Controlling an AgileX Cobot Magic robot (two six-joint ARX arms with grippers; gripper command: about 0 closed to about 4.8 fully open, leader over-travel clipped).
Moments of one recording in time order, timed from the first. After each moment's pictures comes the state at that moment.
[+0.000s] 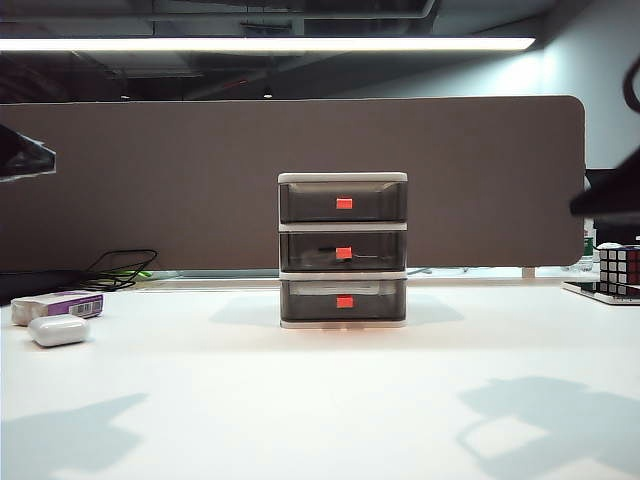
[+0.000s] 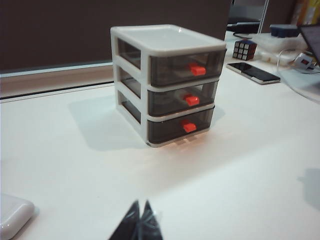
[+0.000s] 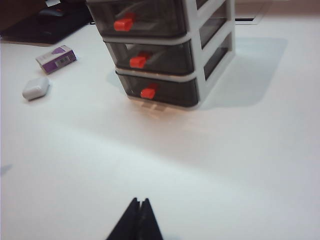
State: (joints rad) left arm -0.73 0.23 0.00 0.18 -0.20 -0.04; right arm 0.26 0.61 0.12 0.22 -0.32 0.12
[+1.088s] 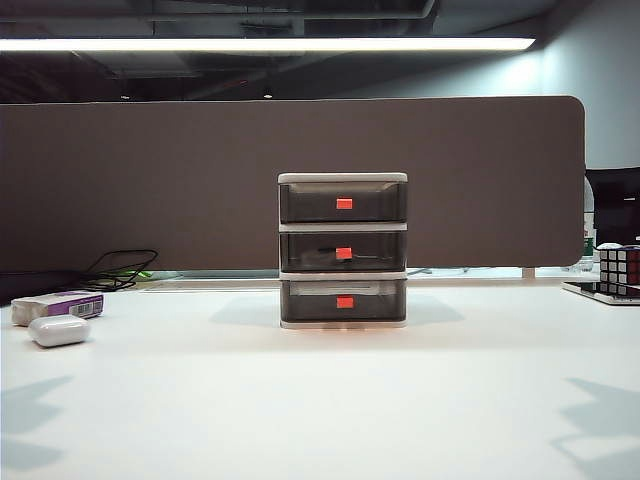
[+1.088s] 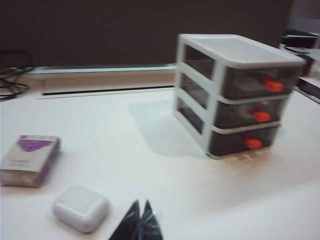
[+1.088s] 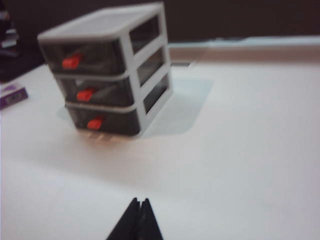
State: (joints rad) left arm -0.29 0.23 0.00 0.19 0.09 -0.06; right arm 0.02 0.25 0.01 0.13 -0.37 0.08
